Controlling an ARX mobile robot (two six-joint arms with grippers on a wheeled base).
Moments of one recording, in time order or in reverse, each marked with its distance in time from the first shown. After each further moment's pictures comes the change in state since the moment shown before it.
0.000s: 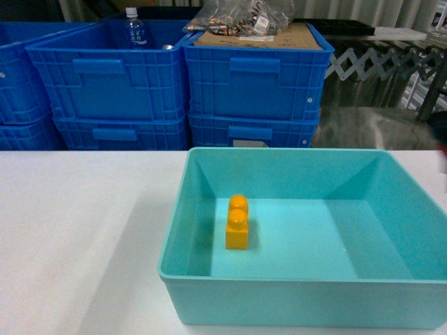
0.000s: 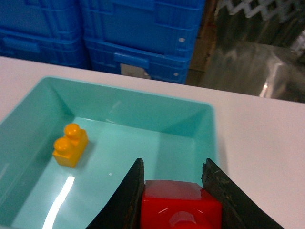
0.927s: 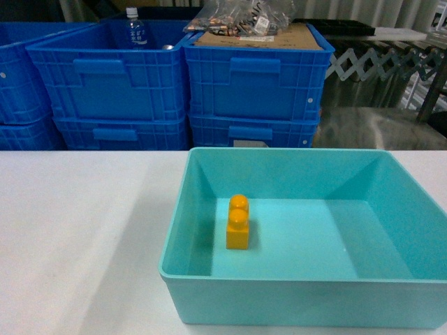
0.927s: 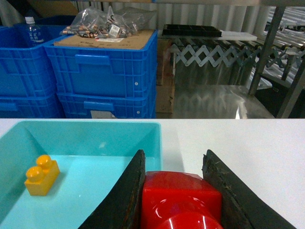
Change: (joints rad) left arm 0.000 0.000 0.000 0.000 0.000 0.000; right arm -0.185 -0.638 -0.401 0.099 -0.035 -0.003
